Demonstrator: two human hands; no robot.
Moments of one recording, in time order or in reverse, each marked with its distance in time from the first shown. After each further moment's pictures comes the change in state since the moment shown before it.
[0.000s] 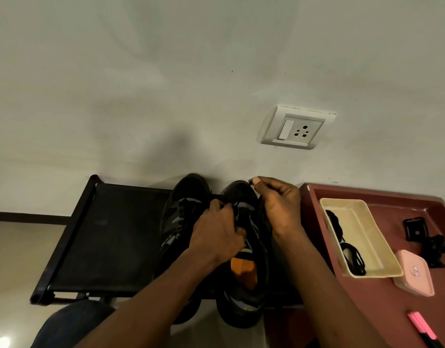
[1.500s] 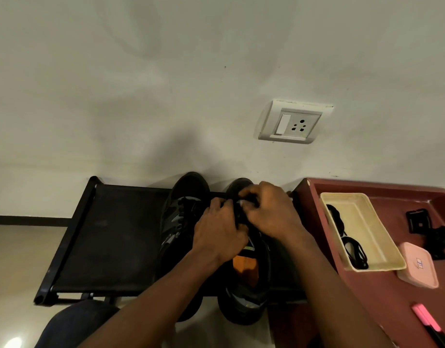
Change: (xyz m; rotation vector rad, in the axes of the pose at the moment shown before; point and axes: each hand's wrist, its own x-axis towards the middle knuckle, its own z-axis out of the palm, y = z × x) left_hand -0.001 0.005 0.007 -0.025 0.055 -0.025; right_hand -0.002 -0.004 -0.011 -1.019 -0.352 -0.287
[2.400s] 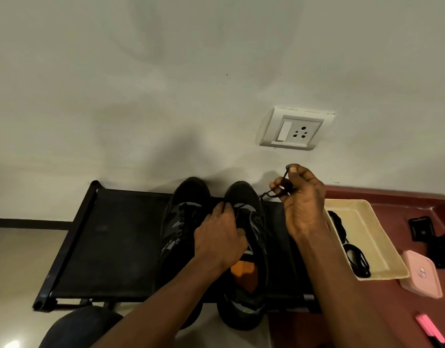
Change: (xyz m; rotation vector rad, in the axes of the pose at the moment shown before) left_hand 0.000 0.004 0.000 0.061 0.009 -0.044; right_hand 0.012 0.007 -0.023 1.486 0.467 0.208
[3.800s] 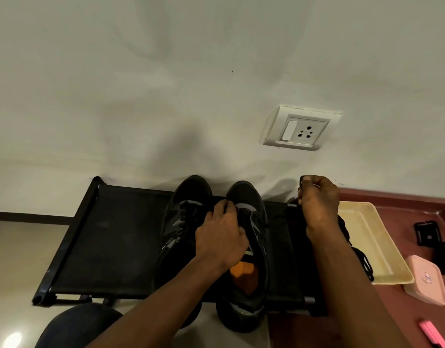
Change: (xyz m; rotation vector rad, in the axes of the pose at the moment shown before) left_hand 0.002 0.000 0.003 0.026 -0.038 -0.028; right_hand 0.014 -0.007 -0.025 -0.676 0.242 0.013
